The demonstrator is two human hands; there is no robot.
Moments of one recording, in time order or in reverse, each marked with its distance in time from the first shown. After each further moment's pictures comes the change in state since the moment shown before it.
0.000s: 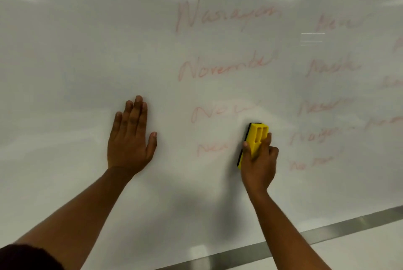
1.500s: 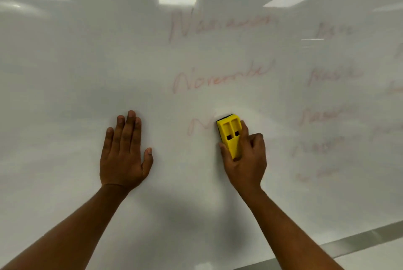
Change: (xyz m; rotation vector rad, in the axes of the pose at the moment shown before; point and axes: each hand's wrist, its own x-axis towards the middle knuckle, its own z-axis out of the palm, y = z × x) left_hand -0.003 0.000 0.012 0.079 0.074 0.012; right_hand 0.020 -0.040 0.013 0.049 0.060 -0.442
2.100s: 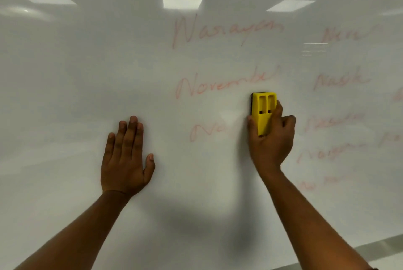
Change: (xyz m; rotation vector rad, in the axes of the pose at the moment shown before) left_hand 0.000 0.000 0.001 -0.001 0.001 -0.006; right_hand 0.075 0.003 -0.016 -0.035 0.161 0.143
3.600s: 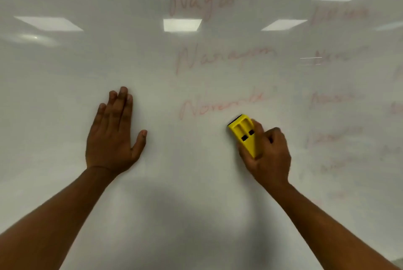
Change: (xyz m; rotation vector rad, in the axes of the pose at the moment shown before) left_hand 0.108 -0.048 -0.030 -0.018 0.079 0.079; right_hand 0.005 0.009 -0.005 -0.077 -0.094 -0.399
